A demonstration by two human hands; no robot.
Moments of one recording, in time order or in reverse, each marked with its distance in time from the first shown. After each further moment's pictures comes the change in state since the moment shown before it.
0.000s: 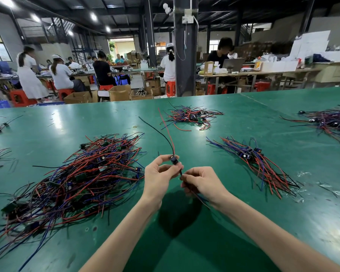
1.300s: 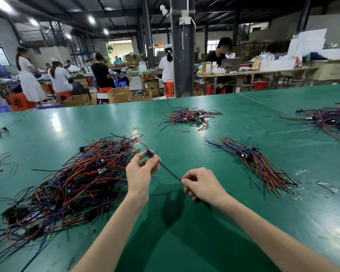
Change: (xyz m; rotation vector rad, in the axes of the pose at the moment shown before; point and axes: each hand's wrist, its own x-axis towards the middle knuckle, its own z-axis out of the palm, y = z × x) left_hand 0.015 0.014 -0.021 -0.126 0.228 0.031; right_hand -0.003 -0.001 -0.007 -0.493 0.027 -0.112
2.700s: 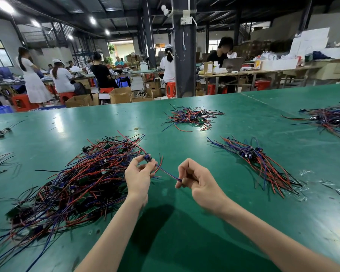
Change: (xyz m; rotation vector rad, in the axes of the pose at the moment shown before) left_hand 0.017 -0.017 -0.017 0.132 0.077 0.021; right_hand -0.013 -0.007 0.013 0.322 -0.046 -0.435
